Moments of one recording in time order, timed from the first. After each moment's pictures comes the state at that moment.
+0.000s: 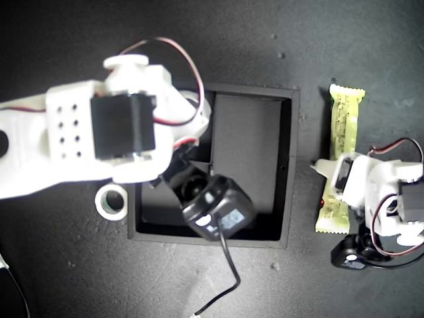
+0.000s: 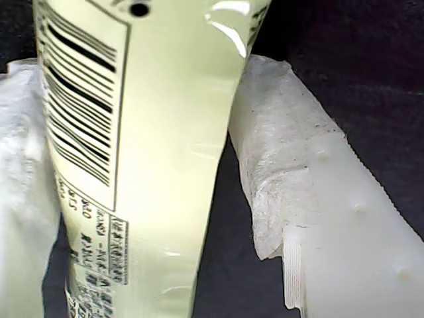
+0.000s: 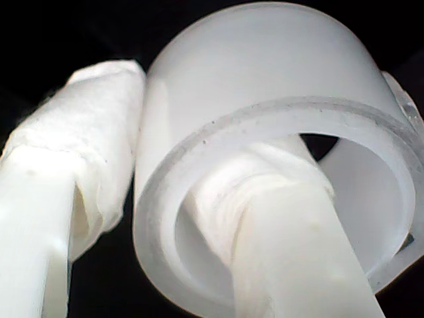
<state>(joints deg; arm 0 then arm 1) -4.1 58.9 34.1 104.0 -46.3 -7.8 71.0 86.7 68.8 27.2</state>
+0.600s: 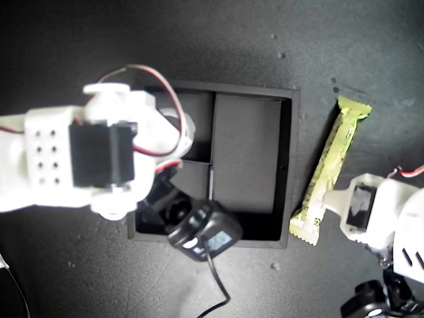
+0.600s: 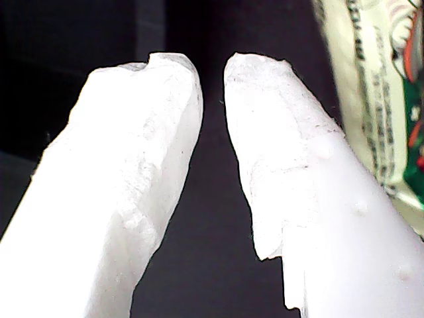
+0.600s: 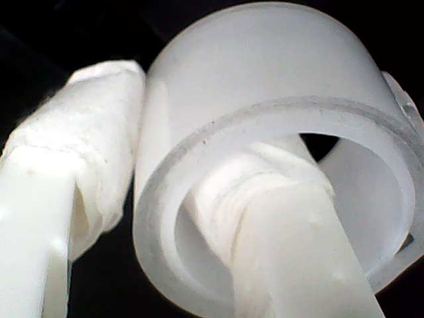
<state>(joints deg) -1.5 60.0 37.6 104.0 -50.0 -10.4 69.8 45.8 90.2 27.2</state>
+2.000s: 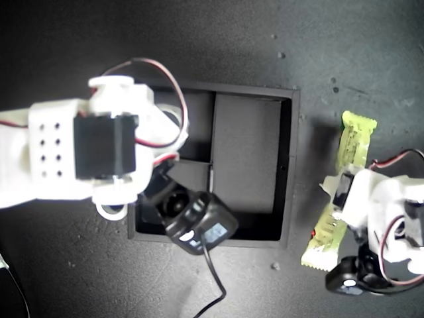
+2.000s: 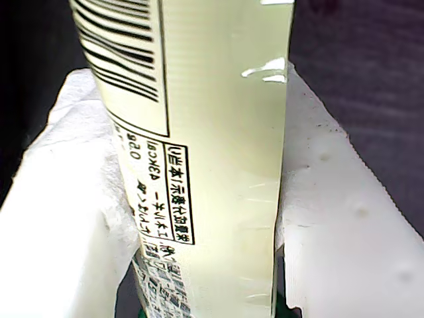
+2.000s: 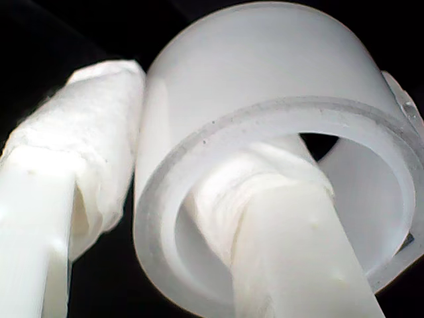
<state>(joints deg) -1.8 66.6 43.2 104.0 -50.0 -9.8 69.7 55.5 90.4 31.3</state>
